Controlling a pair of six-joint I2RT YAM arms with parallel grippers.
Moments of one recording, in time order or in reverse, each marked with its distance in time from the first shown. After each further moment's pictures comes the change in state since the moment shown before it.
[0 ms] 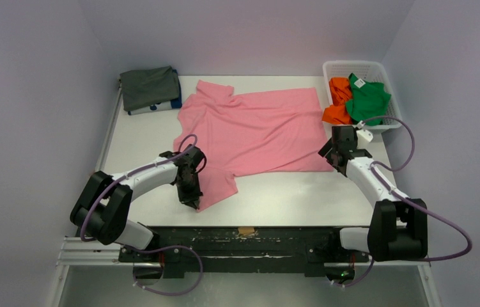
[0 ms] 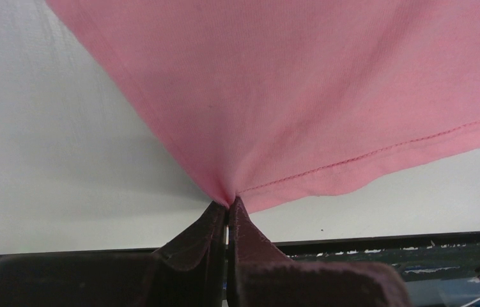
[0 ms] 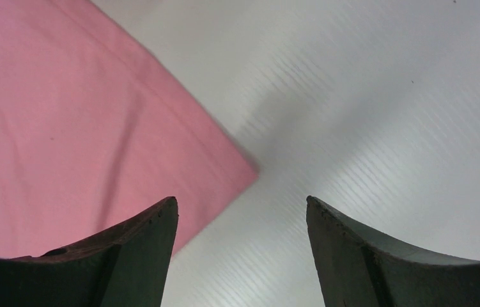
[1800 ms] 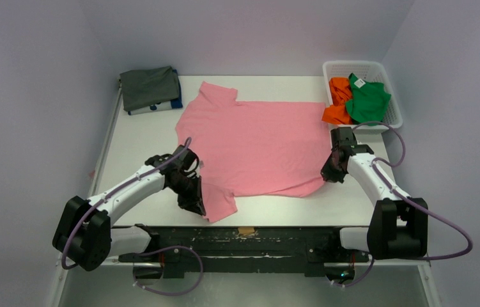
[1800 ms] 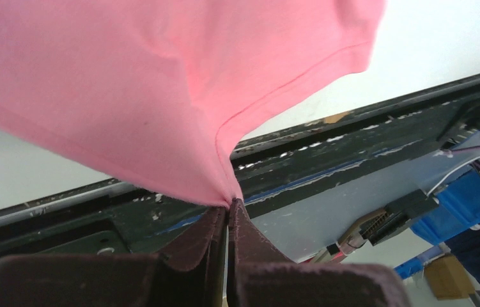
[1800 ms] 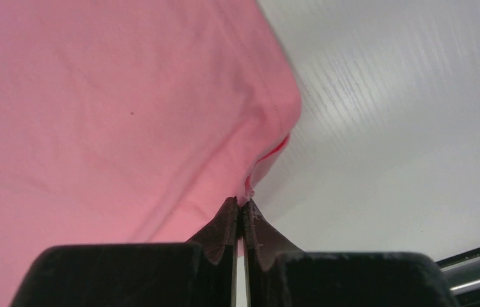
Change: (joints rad) left arm 0.008 -0.215 -0.029 -0.087 0.308 0.121; right arm -0.007 0.018 0.082 -0.326 -0.256 -0.116
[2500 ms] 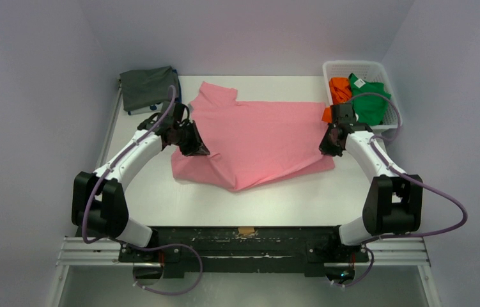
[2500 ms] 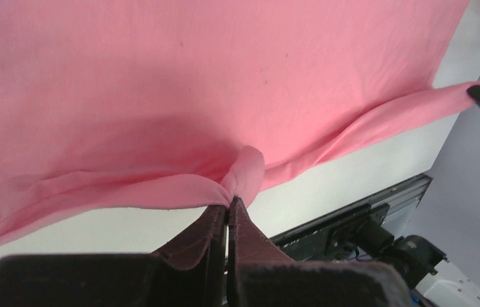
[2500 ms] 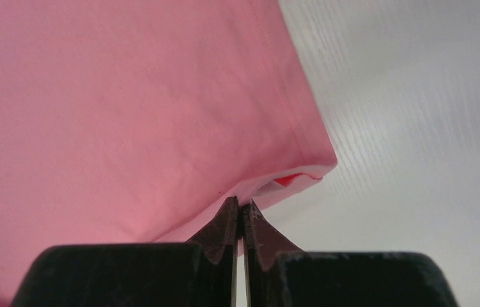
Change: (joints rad) left arm 0.215 0.229 0.382 0.215 -0.060 -0.021; right arm -0.001 0.186 0.260 0.080 -0.029 -0.137
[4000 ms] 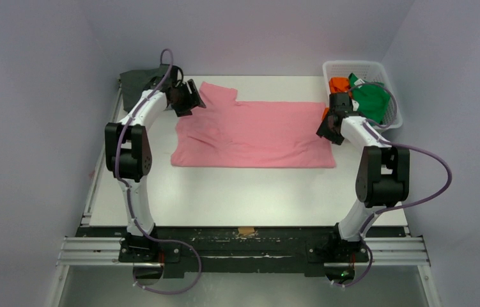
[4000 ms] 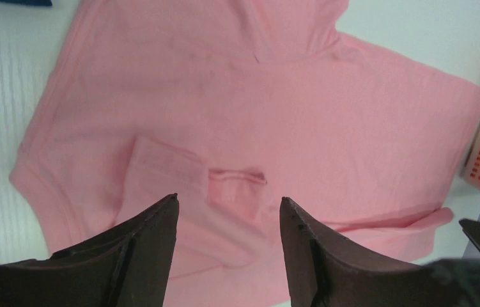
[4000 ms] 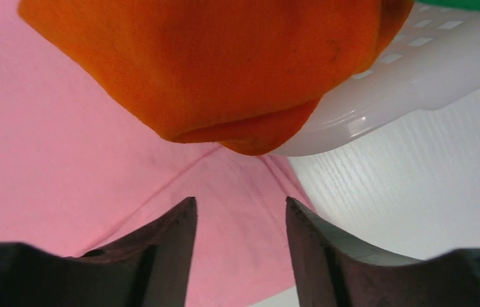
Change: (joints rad) left arm 0.182 0.628 0.674 0.085 -0.098 0.114; right arm -0.039 0.266 0.167 0.159 0.116 0.007
